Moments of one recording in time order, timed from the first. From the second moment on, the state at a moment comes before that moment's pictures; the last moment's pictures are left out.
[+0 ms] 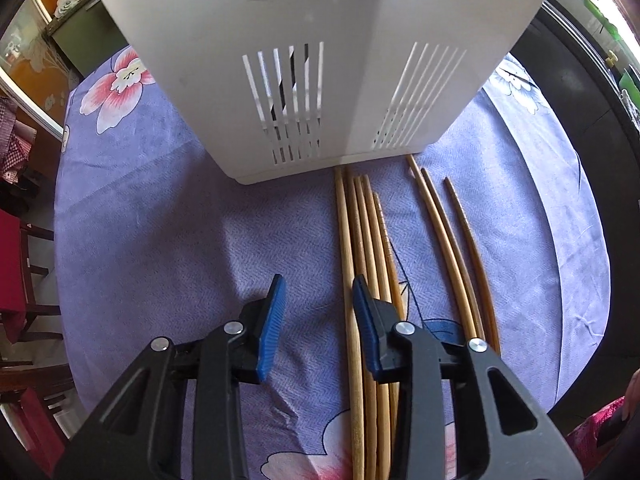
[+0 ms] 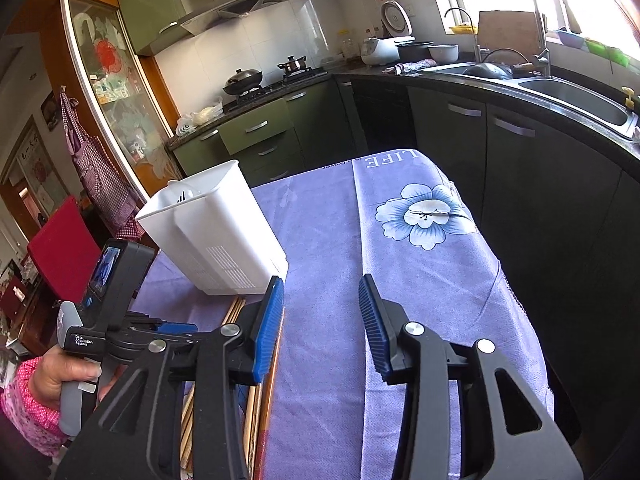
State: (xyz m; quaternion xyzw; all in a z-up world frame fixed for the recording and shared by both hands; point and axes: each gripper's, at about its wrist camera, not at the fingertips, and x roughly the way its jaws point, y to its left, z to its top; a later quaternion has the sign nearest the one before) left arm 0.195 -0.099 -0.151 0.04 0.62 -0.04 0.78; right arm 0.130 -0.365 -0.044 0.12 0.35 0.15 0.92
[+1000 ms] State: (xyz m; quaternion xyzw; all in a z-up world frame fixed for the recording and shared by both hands) left arm 0.171 -0.072 -0.107 0.00 0.56 -0.05 0.83; right arm 0.145 -0.335 -0.068 0.07 0.41 0.18 0.89
